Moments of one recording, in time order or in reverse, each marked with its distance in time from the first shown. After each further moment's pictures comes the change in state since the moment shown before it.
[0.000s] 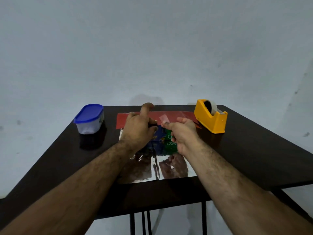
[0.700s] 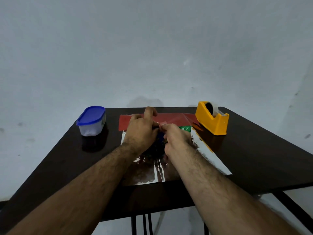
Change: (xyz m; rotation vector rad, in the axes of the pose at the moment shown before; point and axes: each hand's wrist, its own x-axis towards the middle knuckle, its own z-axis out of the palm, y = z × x) left_hand -0.006 0.004 -0.004 0.054 0.041 0.102; right_hand -0.031 0.003 0.033 0.230 0.223 0.177
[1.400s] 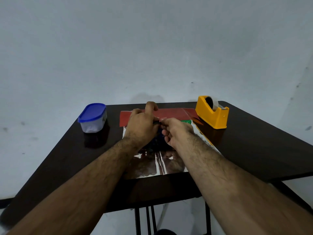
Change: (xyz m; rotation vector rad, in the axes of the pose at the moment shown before) left_hand 0.004 0.001 -0.004 0.053 -0.035 -0.004; right_hand 0.022 -0.007 0.003 -0.212 -0.093 0.106
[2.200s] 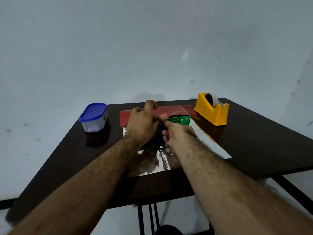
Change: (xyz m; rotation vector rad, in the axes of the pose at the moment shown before) left_hand -0.005 0.011 -0.008 -0.021 0.016 -0.050; right_hand 0.008 0.017 -0.007 0.056 -0.147 -0.042
